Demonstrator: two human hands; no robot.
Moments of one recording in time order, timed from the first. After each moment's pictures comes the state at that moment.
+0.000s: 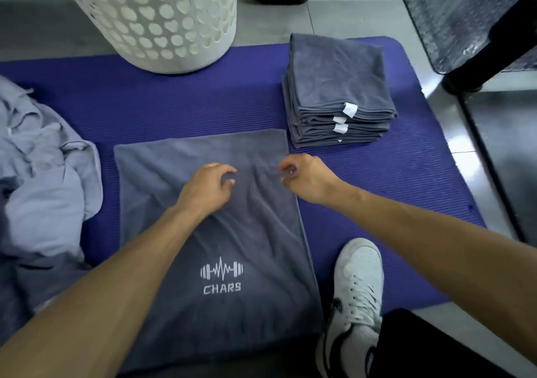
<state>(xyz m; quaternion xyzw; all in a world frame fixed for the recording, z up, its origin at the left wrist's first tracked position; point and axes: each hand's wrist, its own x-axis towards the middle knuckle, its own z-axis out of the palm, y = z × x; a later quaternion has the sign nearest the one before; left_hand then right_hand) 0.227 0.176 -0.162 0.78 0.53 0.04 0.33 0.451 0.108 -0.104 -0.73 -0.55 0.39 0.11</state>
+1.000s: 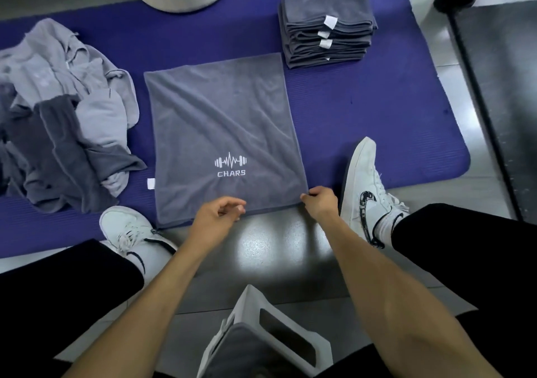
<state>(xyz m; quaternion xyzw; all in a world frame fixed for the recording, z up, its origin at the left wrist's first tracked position) 0.151 -0.129 -0.089 0.55 0.60 0.12 0.56 0.388 -0.172 -0.170 -0.84 -0.19 0.46 0.22</state>
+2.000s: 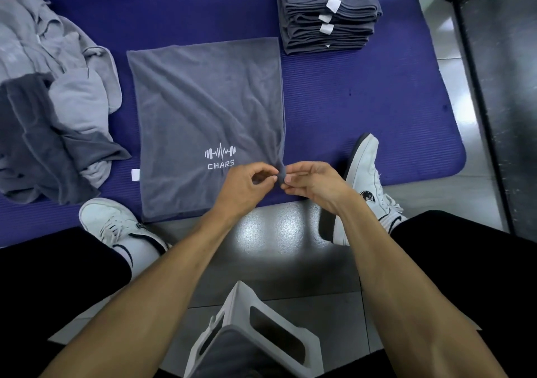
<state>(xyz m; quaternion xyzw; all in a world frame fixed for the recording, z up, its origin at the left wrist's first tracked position) 0.227 -0.098 -0.099 0.67 0.50 0.17 0.52 0.406 -0.145 -0.094 -0.57 -0.14 0.71 0.39</state>
